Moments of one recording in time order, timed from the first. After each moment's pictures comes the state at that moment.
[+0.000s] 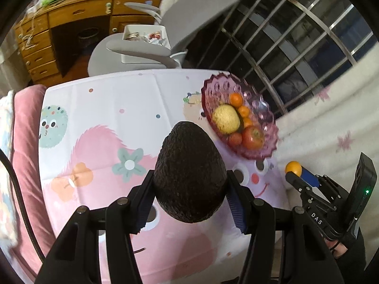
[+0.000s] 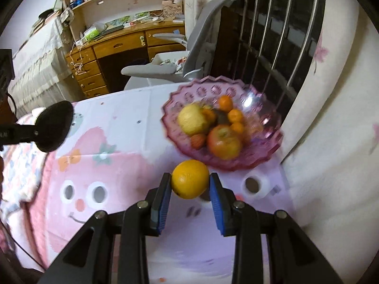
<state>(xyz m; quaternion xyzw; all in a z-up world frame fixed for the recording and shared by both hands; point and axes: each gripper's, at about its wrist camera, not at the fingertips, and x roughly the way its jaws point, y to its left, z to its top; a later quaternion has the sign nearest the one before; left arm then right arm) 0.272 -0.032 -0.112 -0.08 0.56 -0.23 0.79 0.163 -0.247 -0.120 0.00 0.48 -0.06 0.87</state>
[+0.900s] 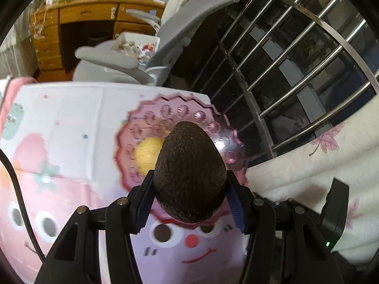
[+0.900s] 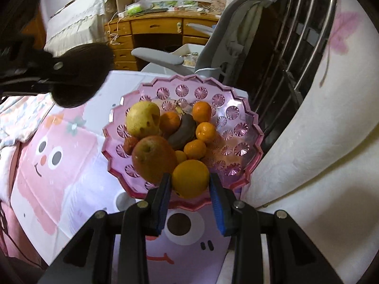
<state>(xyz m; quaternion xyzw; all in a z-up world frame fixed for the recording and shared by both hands) 0.308 -0.241 -0.128 -0.16 0.52 -0.17 0.82 0.225 -0.386 -0.163 -0.09 0.50 0.10 0.86</state>
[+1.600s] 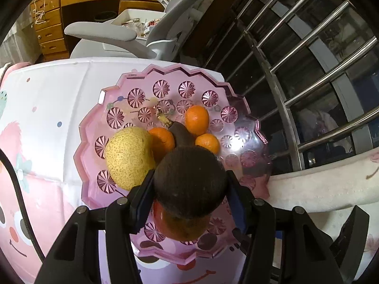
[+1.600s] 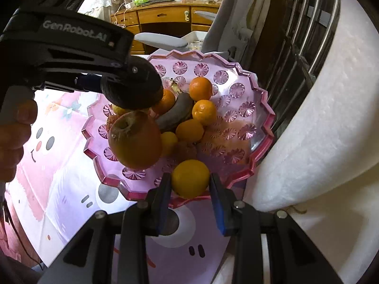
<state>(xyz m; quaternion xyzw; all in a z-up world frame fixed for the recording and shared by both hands) 0.350 -0.289 -0.200 -0.13 0.57 -0.12 0.80 0.235 -0.410 -0.208 -0.08 0.52 0.14 0.84</state>
